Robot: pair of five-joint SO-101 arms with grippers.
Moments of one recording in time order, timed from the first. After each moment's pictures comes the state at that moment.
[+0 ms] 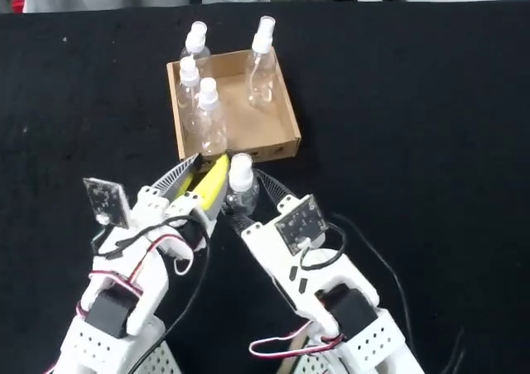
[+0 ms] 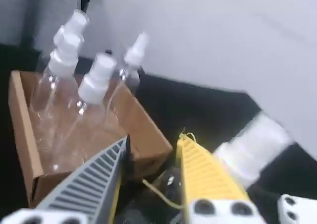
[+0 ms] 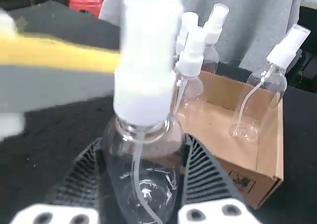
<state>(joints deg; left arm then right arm) 19.3 -103.7 88.6 27.5 22.5 -34.5 -102.9 96.6 29.9 6.6</state>
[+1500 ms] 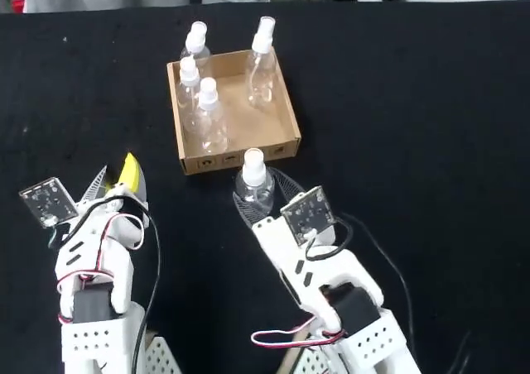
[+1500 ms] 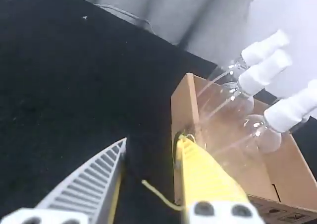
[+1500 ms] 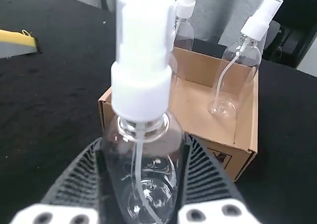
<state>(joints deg) -10.4 -103.8 96.0 32.1 21.9 -29.1 -102.9 96.6 33.5 6.6</state>
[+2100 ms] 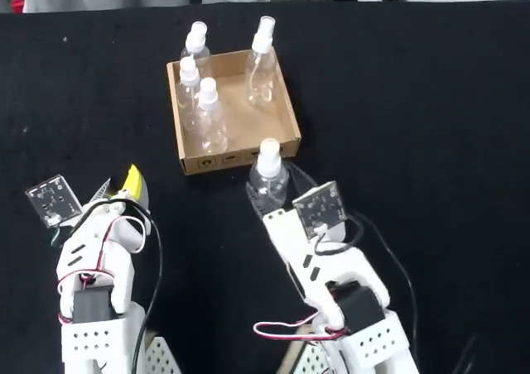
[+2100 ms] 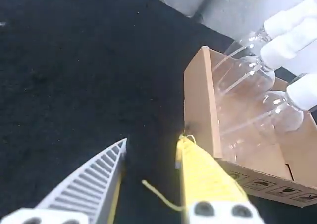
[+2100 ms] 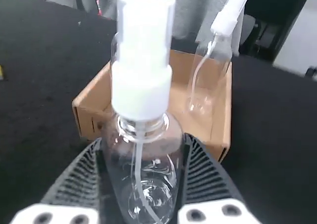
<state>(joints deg) -10.4 -103.8 96.0 38.9 21.9 -24.2 -102.9 94.6 33.5 6.7</state>
